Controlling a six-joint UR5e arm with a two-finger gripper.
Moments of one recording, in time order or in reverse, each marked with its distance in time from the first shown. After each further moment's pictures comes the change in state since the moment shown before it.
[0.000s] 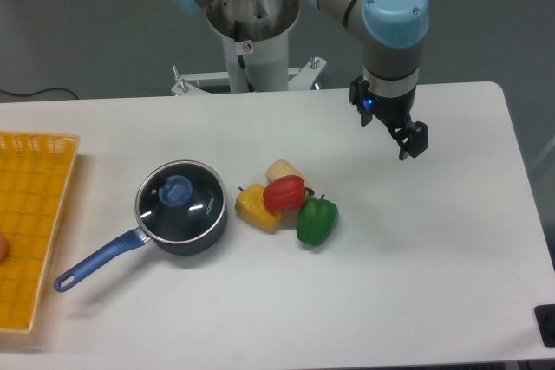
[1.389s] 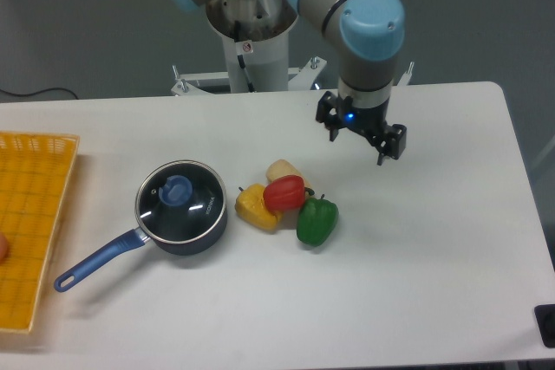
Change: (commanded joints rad) arm -0.107 -0.002 -0.023 -0.008 -0.084 -0.596
